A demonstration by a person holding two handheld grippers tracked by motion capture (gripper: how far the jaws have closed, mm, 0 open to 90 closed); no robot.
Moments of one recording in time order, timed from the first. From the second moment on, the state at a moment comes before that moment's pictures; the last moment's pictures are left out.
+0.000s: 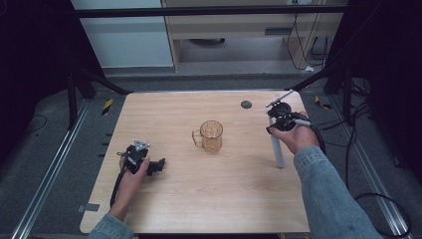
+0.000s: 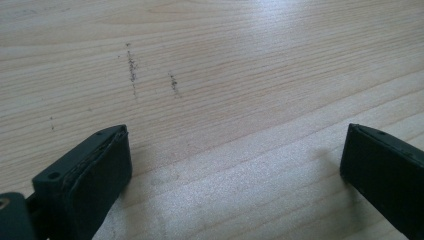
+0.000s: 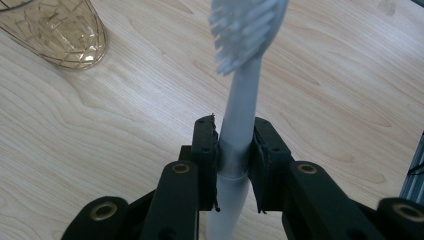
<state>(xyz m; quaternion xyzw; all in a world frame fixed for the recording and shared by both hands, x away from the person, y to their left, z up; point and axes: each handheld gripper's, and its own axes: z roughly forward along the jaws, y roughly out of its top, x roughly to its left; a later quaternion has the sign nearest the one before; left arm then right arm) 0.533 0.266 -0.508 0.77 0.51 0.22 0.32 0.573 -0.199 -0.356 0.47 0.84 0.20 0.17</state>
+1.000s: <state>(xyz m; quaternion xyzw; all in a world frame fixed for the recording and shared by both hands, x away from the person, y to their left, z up) 0.533 0.266 -0.508 0.77 0.51 0.22 0.32 0.574 -0.199 -0.332 0.47 0.81 0.28 0.21</state>
